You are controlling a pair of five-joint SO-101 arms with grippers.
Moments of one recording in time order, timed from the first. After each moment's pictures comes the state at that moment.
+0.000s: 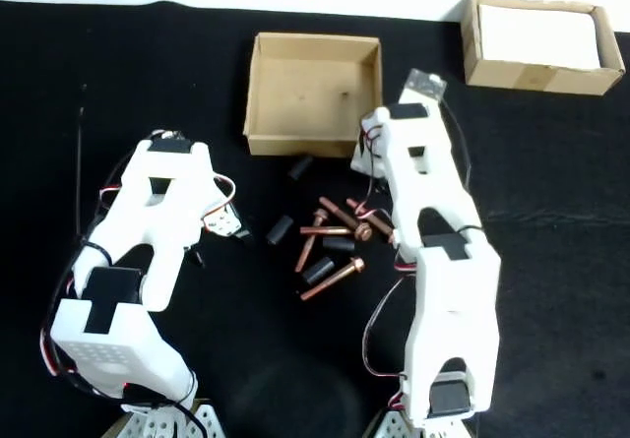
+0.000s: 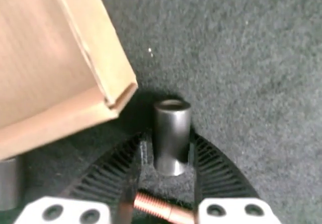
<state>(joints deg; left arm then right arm) -3.2 10.3 21.5 74.6 31.6 -14.1 42.0 -23.7 69.1 -29.6</state>
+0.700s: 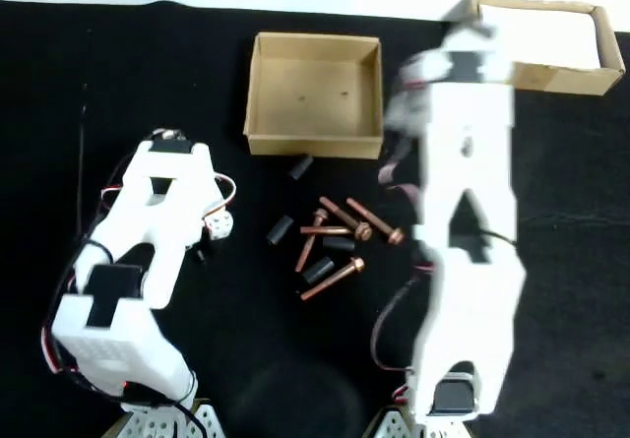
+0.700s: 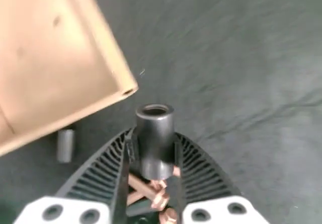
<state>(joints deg) -3.2 12.8 21.3 71.7 30.8 -5.5 32.8 -54.5 99.8 -25.6</state>
